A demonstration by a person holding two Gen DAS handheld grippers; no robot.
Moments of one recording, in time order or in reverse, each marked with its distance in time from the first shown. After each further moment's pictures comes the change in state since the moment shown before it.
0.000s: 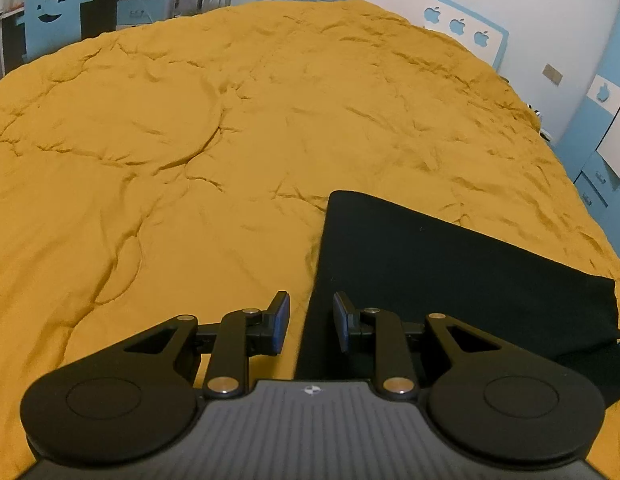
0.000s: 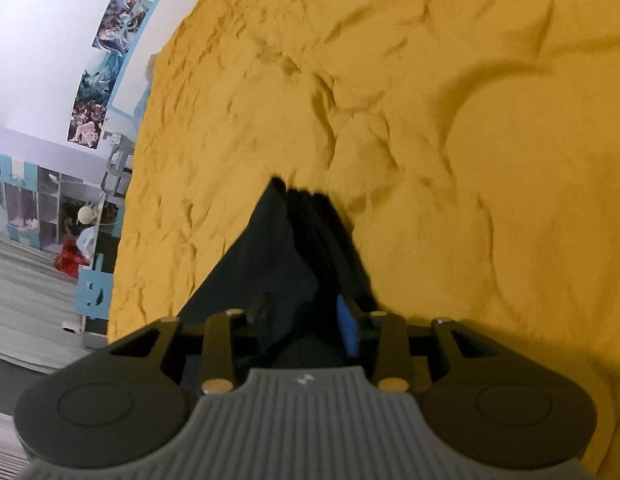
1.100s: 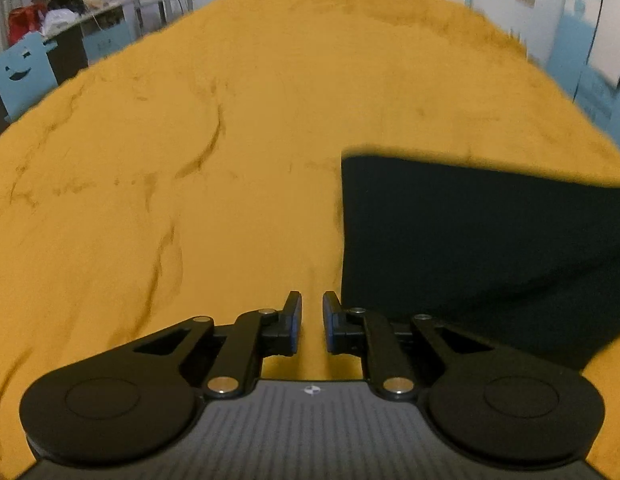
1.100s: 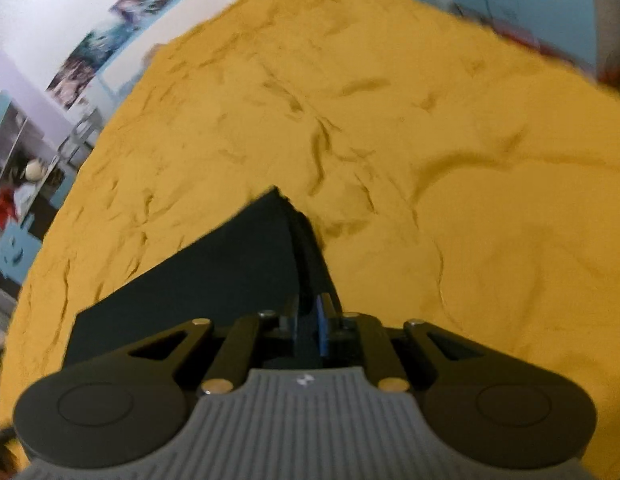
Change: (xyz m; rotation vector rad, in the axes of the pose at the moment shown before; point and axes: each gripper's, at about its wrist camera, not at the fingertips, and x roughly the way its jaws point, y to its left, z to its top) left arm -0.018 0.002 -0.002 0.242 0.040 0.069; right arm -0.039 0.055 -0.042 -0.423 -0.211 -0.255
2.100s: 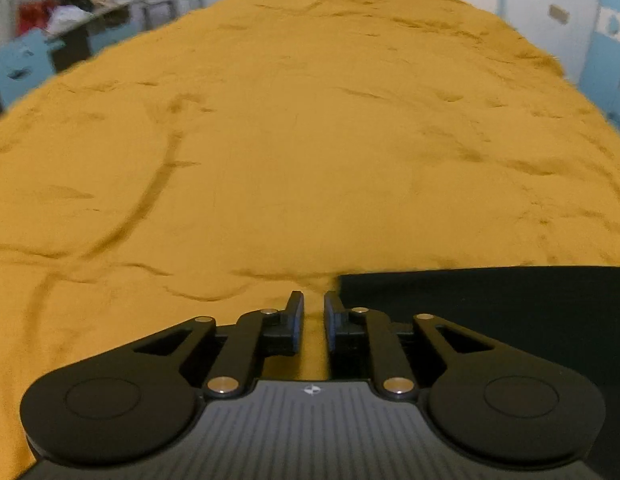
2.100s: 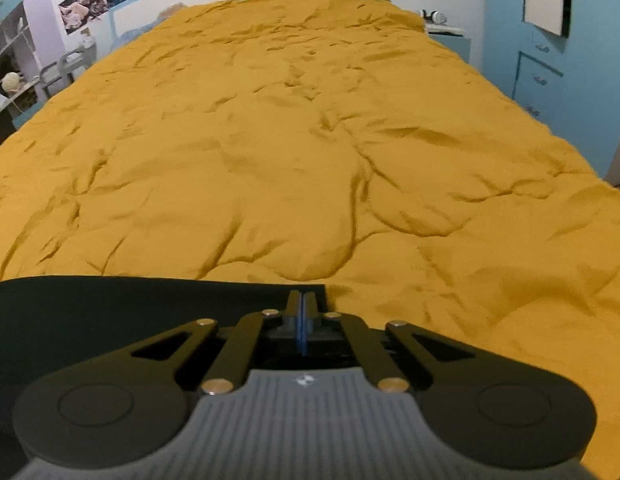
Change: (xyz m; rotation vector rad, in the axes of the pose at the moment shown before) left arm 0.129 -0.023 0.064 -0.037 -0.004 0.101; right arm 0.117 0.041 0.032 -0.256 -0.037 -0.235
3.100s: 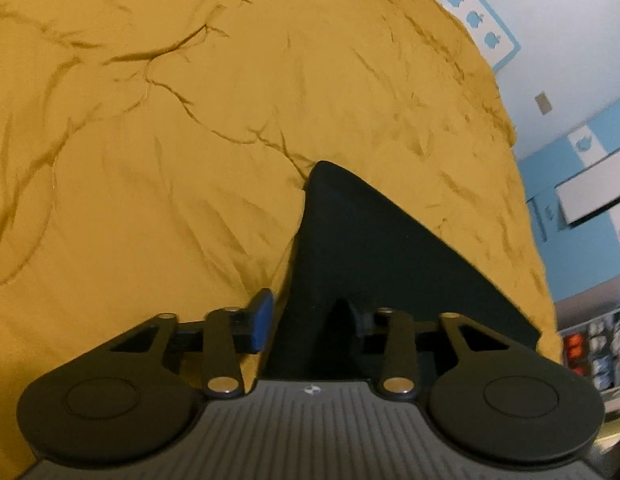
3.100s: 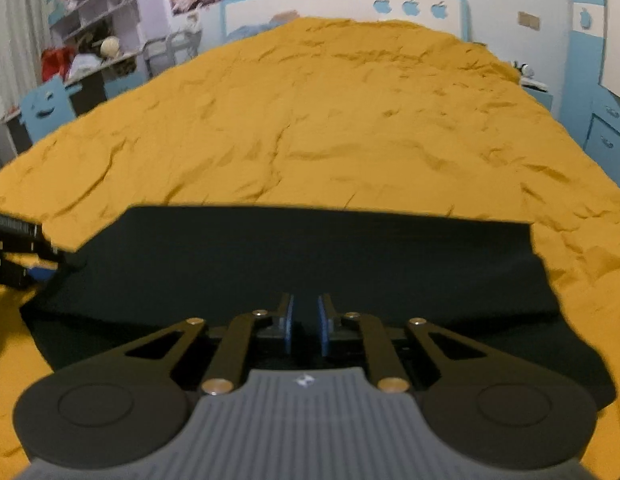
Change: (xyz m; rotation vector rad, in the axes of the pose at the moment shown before) left arm -0.033 0.073 -0.046 -0.478 0.206 -0.481; right arm -0.094 0.163 -0.089 -0.207 -0.049 0.220
